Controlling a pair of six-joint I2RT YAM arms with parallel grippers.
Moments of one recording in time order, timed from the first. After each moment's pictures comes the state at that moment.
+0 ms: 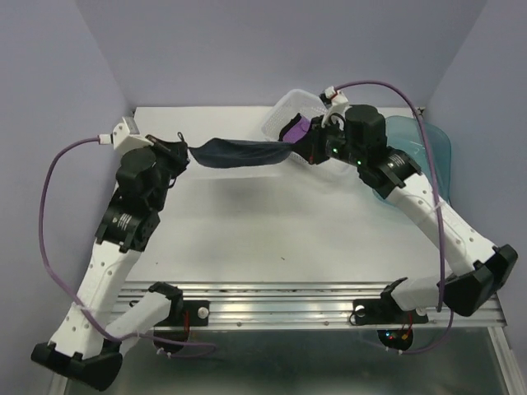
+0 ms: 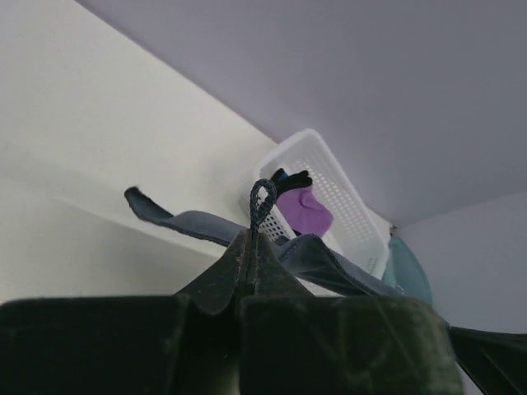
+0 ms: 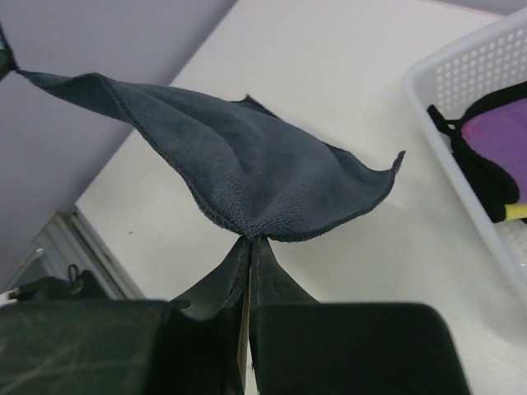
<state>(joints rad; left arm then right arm) -0.35 0.91 1.14 -0.41 -0.35 -0.79 0.58 1.39 1.48 -0.39 -0.22 0.31</state>
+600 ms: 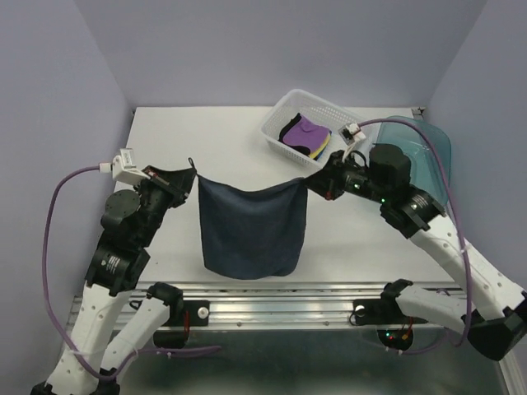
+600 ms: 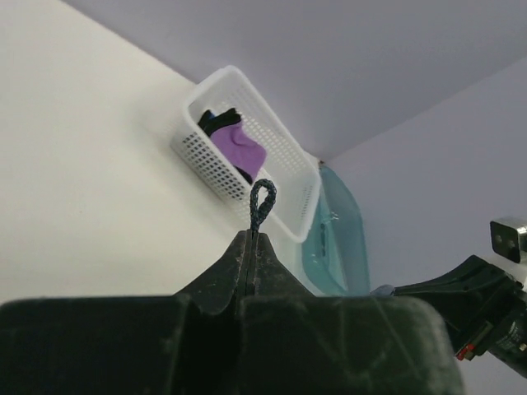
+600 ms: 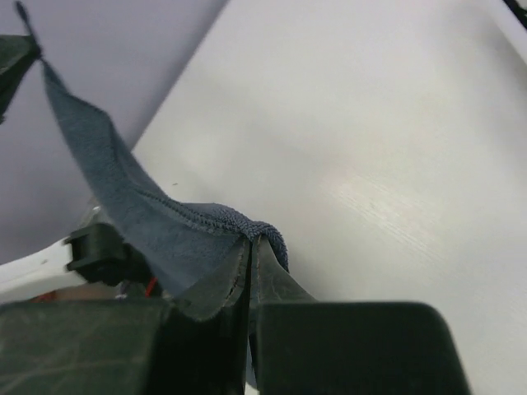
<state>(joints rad) -0.35 0.58 0.93 -0.40 -0.06 -0.83 0.58 1.00 1.10 -0.32 -0.35 0.48</state>
